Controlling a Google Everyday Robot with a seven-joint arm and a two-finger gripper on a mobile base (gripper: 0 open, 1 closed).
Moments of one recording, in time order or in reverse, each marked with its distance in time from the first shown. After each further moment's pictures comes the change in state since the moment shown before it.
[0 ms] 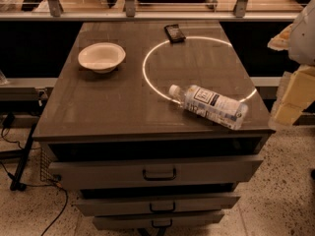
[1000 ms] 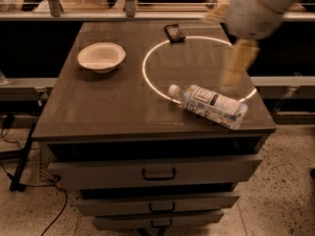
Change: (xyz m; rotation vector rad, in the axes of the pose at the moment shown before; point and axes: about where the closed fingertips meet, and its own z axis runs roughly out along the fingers) arm -0.108 -0.076 0.046 0.028 -0.227 -0.423
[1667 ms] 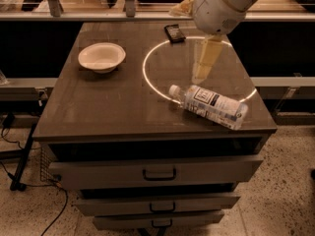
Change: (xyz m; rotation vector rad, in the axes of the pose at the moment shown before) arm -0.049 -0.036 0.034 0.024 -0.126 -0.144
